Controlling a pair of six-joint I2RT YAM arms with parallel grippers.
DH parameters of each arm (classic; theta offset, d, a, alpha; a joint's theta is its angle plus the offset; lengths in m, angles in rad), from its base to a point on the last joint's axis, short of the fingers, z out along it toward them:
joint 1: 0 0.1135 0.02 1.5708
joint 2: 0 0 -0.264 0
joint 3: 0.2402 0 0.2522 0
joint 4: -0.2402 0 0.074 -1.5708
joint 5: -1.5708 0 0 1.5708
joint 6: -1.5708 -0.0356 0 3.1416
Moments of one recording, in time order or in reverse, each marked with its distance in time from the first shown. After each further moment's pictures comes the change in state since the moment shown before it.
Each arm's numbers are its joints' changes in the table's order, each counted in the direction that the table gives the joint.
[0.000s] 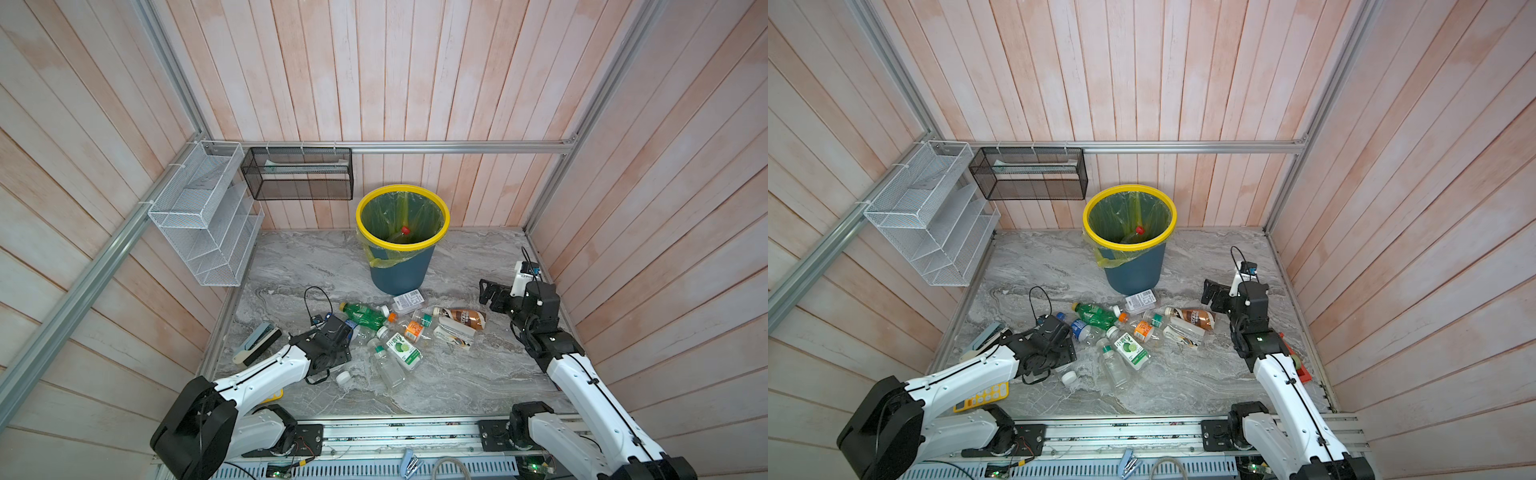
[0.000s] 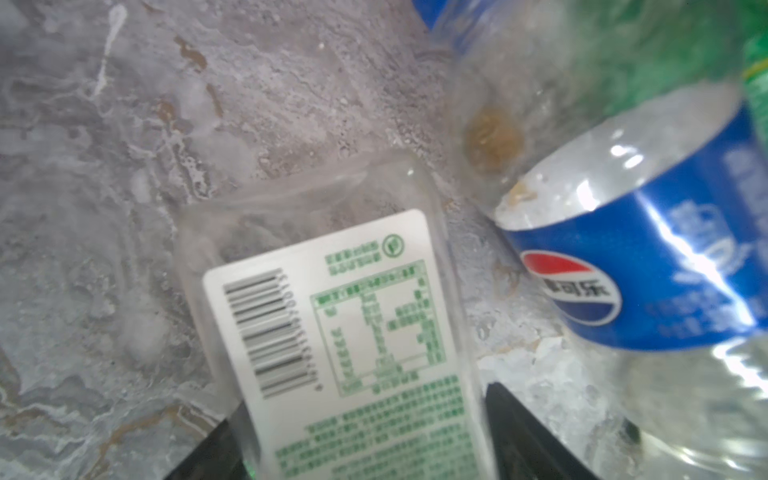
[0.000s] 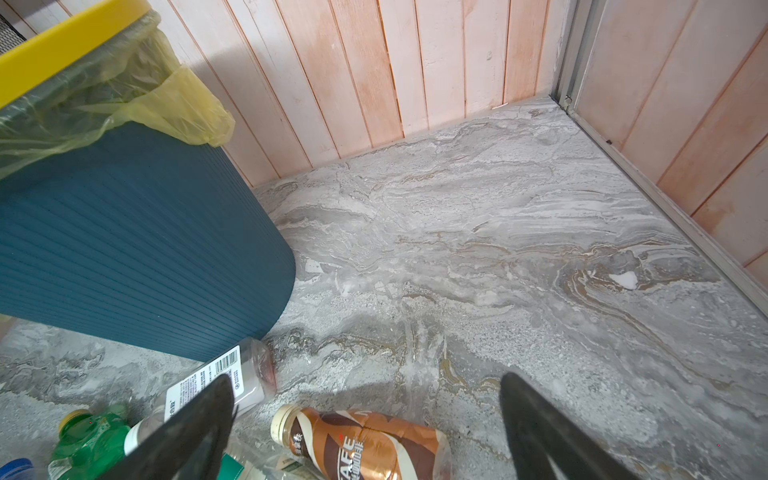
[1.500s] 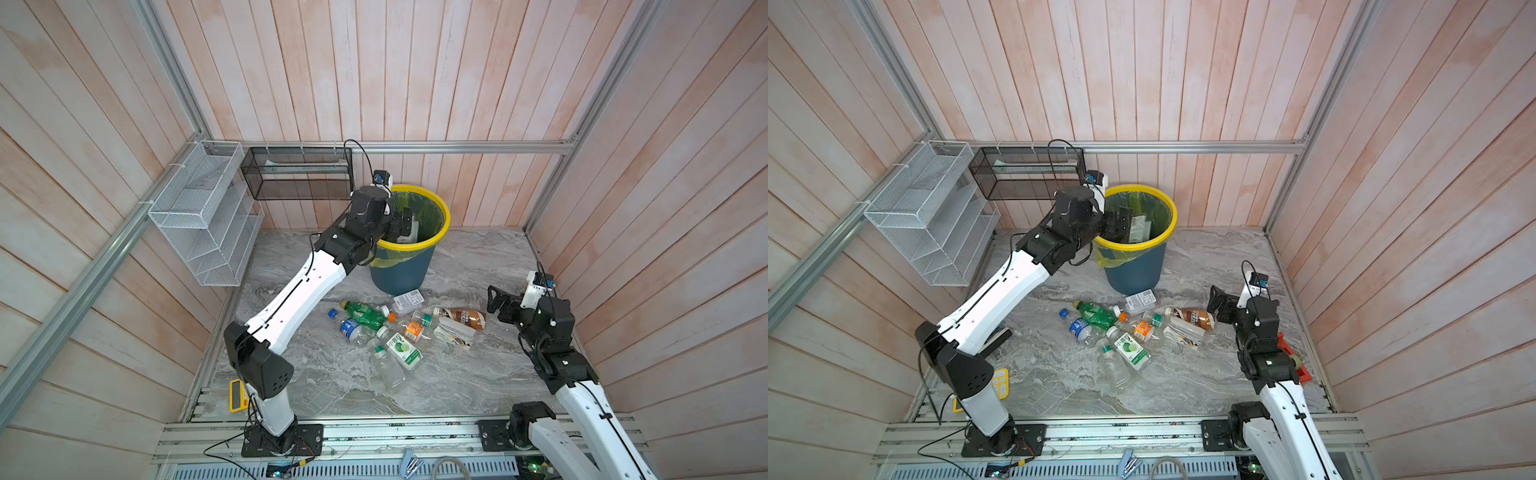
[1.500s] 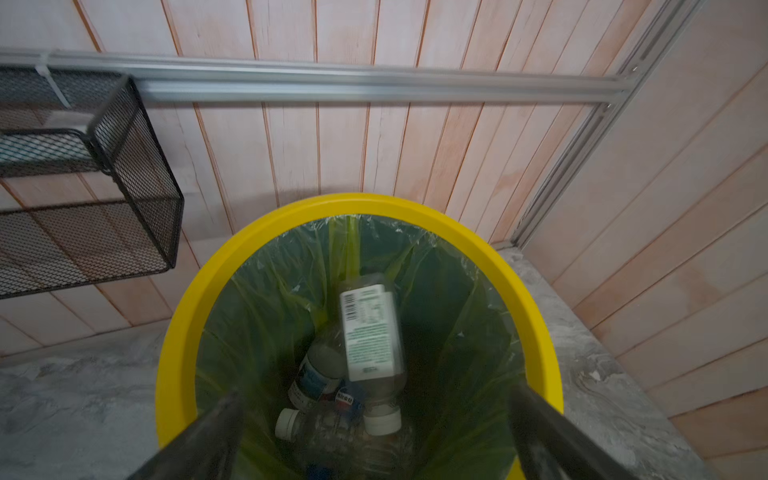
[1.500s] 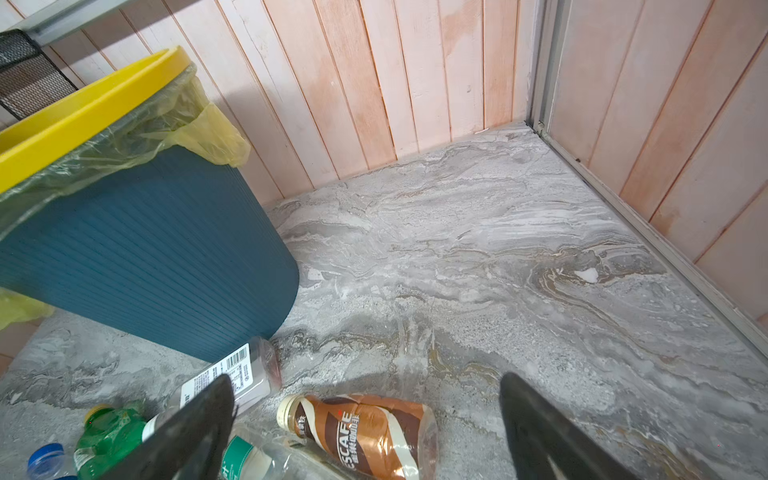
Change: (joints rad) left arm -0.021 -0.477 1.304 0.096 0.010 -0.708; right arm -0.007 0.219 -0.054 -0.093 -0.027 -0.011
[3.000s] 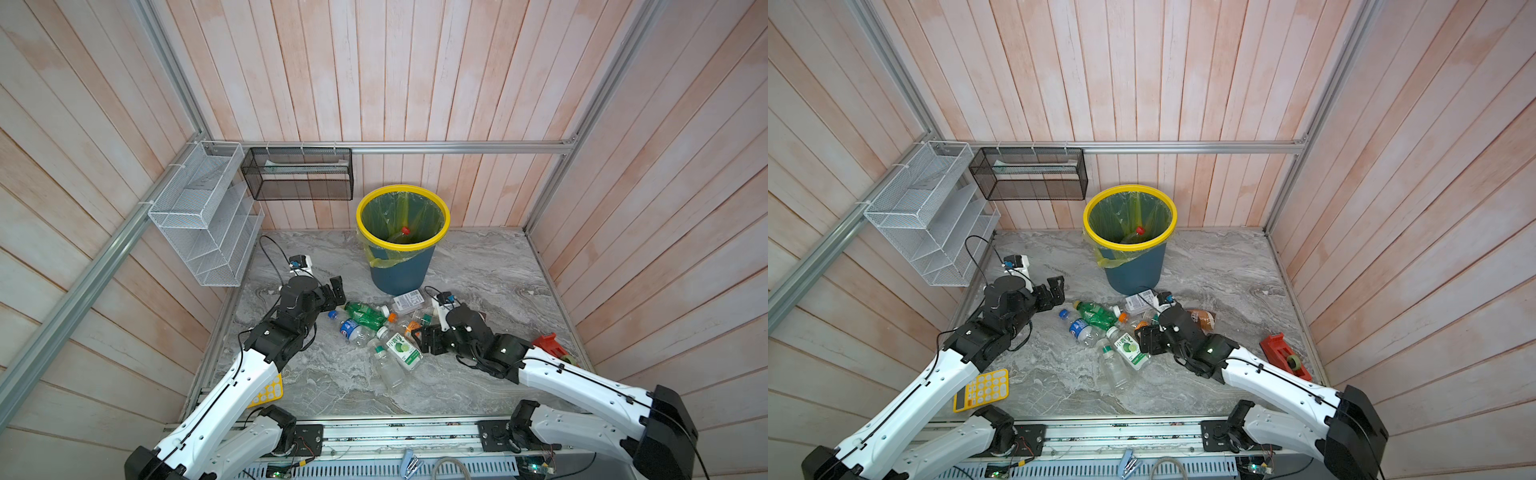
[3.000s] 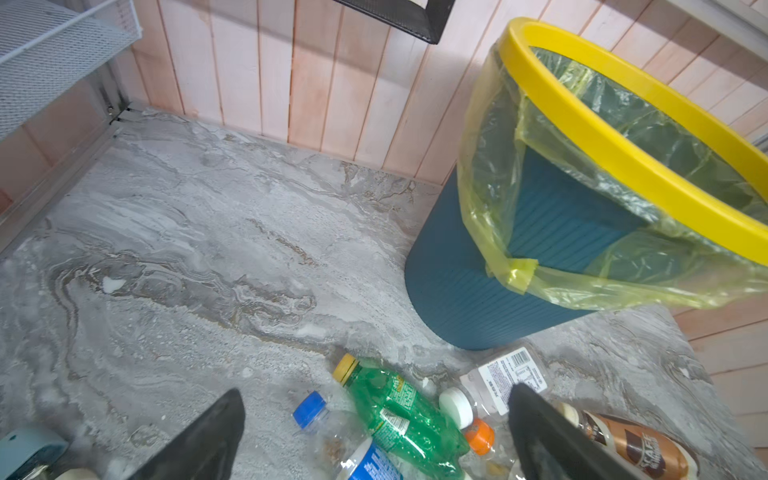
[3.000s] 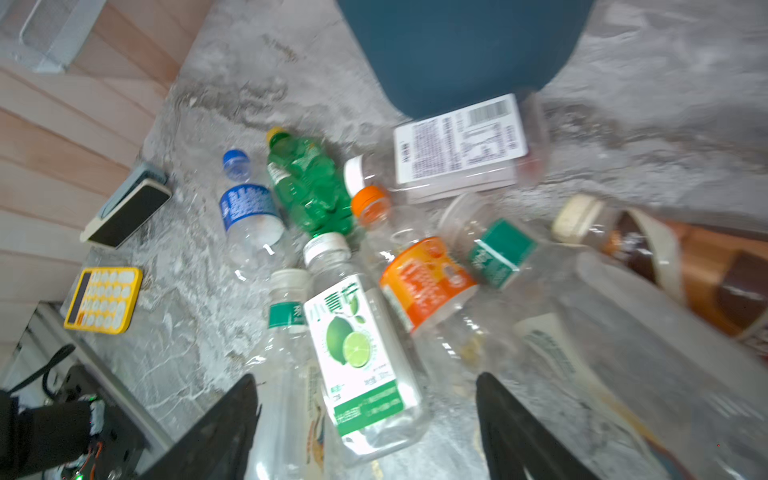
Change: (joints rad) left arm 0.197 0.753 -1.020 0.120 0.072 0.276; right arm 0.814 -0.430 0.133 -0.076 -0.073 -0.264
